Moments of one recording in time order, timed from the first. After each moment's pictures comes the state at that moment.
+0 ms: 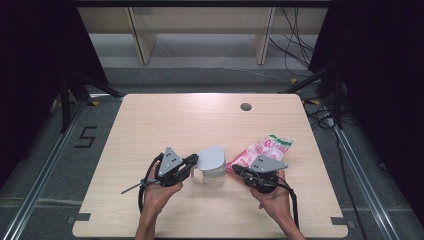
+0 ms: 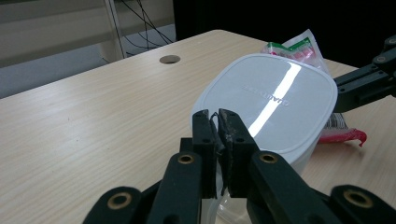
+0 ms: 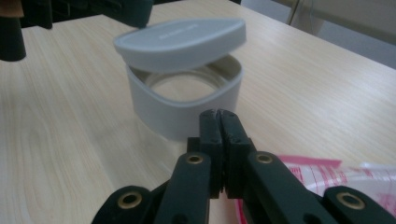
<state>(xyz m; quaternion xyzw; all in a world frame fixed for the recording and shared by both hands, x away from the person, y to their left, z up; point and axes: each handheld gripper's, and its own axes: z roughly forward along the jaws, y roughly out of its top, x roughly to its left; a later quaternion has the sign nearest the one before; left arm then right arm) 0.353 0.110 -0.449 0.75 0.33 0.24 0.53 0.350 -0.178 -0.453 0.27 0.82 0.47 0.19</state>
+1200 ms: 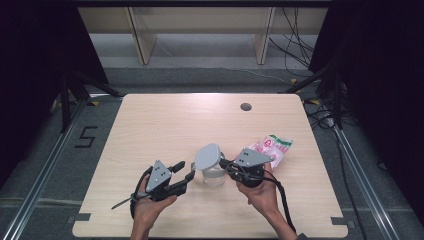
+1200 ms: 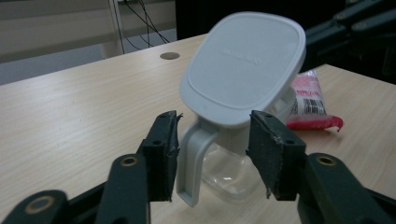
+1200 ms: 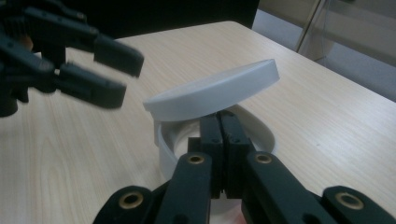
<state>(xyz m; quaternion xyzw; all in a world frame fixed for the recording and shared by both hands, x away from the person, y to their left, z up) 0.319 0.128 -0.464 0.73 0.35 0.23 0.54 0.356 -0.140 -0.429 0.24 0.81 0.49 0.20</state>
